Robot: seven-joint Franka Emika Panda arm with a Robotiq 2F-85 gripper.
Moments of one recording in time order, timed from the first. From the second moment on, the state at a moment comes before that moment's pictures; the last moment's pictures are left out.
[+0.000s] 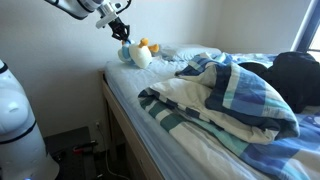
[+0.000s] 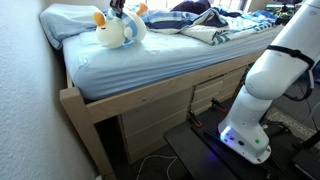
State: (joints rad) arm 0.27 -0.21 0.42 -1.96 -0.42 2.17 -0.02
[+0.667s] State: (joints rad) arm 0.38 0.00 0.46 -1.68 -0.47 2.11 -0.02
